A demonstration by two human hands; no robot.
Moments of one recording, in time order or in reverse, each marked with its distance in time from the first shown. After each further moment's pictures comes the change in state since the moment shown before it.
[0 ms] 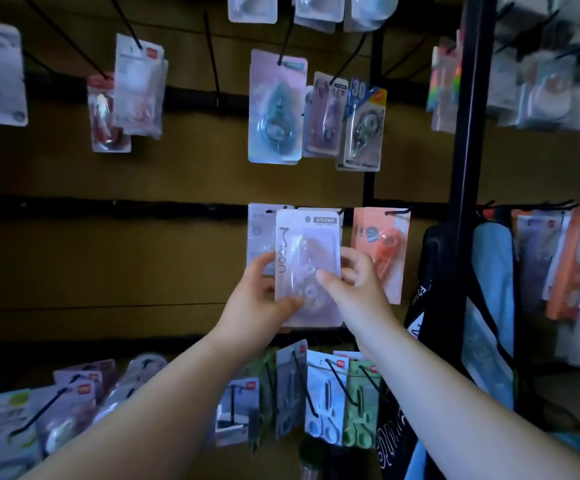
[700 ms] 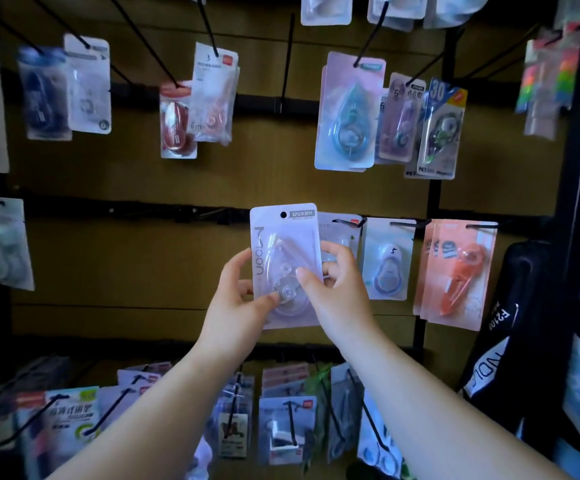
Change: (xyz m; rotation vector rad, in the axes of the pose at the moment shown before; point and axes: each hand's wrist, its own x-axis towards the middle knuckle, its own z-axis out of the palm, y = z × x) left_hand 0.004 -0.017 -0.087 -0.033 0.240 -0.004; right_hand 0.014 -0.010 0.105 -0.087 -0.128 -0.104
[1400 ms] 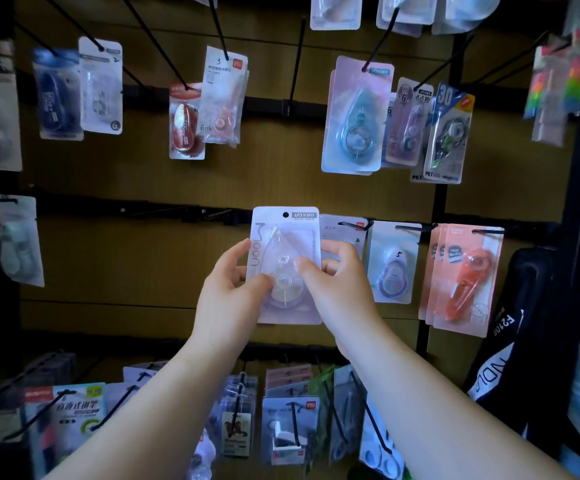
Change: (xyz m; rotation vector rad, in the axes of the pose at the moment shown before) left_hand -0.004 0.017 -0.005 0.008 0.134 0.008; right_hand -0.003 -0.023 0.004 0.079 0.011 0.080
